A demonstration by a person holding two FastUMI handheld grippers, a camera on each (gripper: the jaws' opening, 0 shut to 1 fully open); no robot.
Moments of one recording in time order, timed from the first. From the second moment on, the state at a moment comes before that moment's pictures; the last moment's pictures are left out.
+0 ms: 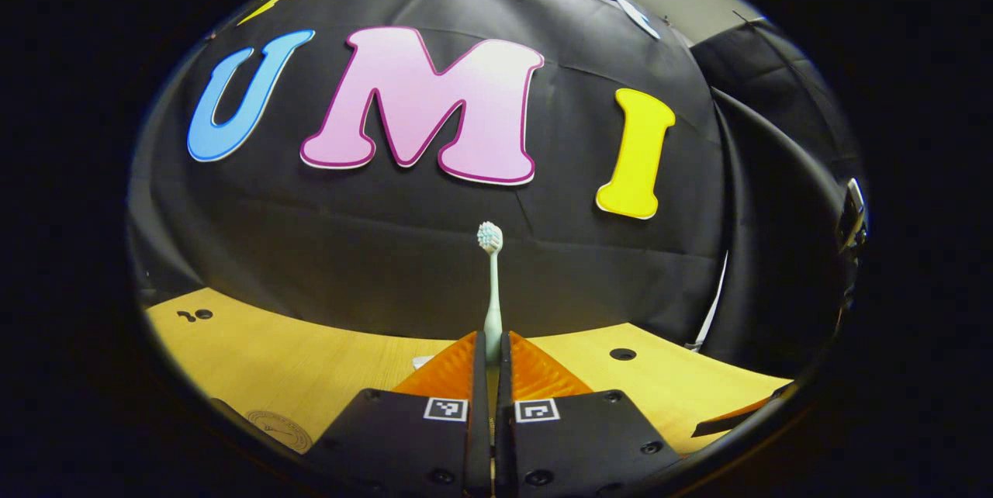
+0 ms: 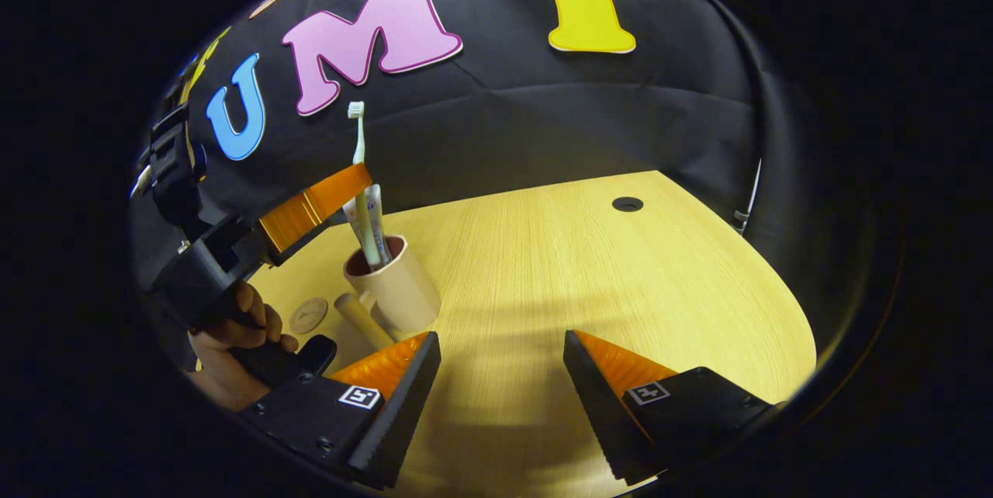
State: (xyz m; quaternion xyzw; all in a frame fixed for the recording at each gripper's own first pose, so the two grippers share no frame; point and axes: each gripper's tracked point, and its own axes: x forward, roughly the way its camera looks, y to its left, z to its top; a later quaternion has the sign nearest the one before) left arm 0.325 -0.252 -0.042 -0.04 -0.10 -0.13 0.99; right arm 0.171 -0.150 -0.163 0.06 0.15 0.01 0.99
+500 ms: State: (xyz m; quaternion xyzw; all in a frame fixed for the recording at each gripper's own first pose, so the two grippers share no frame) left arm 0.319 -0.248 -0.079 -0.04 -0.09 -0.12 0.99; right arm 0.161 -0.132 -0.187 0.04 0.18 0.03 0.98
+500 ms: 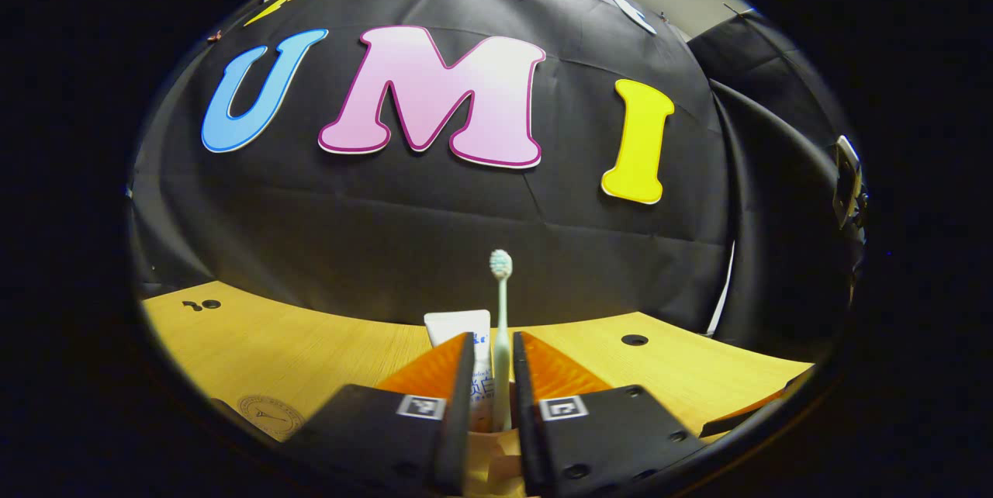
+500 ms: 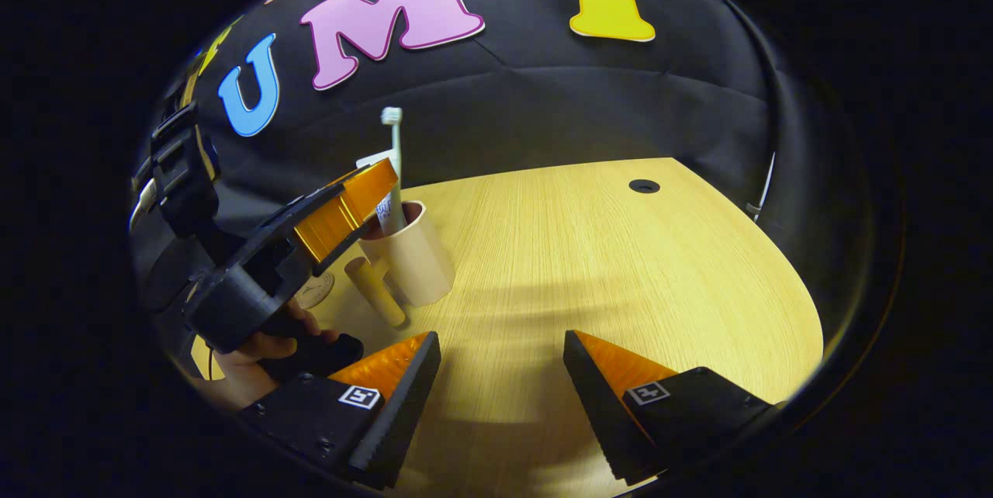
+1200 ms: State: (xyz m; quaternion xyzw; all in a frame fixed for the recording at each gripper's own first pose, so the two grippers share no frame) left arm 0.224 -0.172 -0.092 -0.06 -0.02 -0.08 0.99; right arm 0.209 -0.115 -0.124 0.08 0.20 0.05 0.98
